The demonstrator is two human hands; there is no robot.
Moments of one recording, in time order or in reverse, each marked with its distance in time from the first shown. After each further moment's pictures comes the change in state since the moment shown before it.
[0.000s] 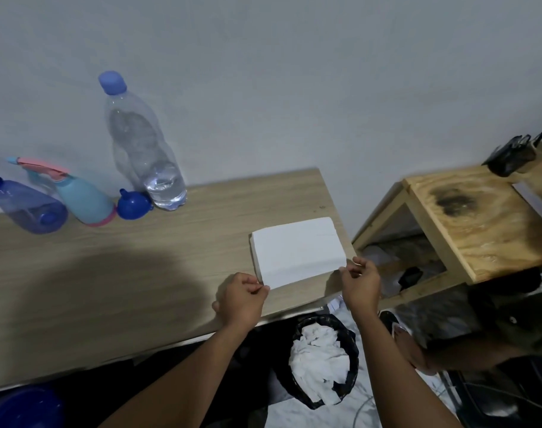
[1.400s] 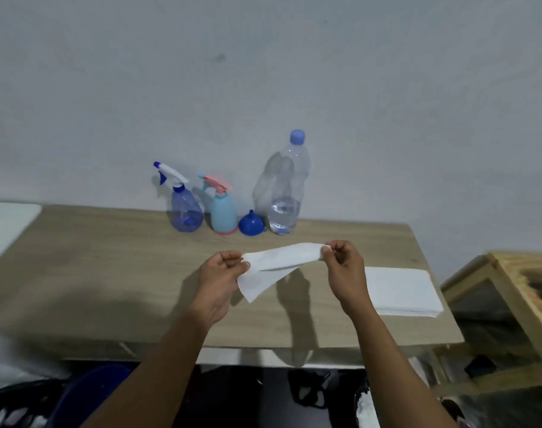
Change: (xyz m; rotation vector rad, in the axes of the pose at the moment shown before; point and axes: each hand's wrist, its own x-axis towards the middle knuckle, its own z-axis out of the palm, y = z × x) left_hand 0.033 -0.051 -0.275 -0.873 0.008 0.003; right_hand -0.186 -0.177 0.149 0.244 -0.443 -0.429
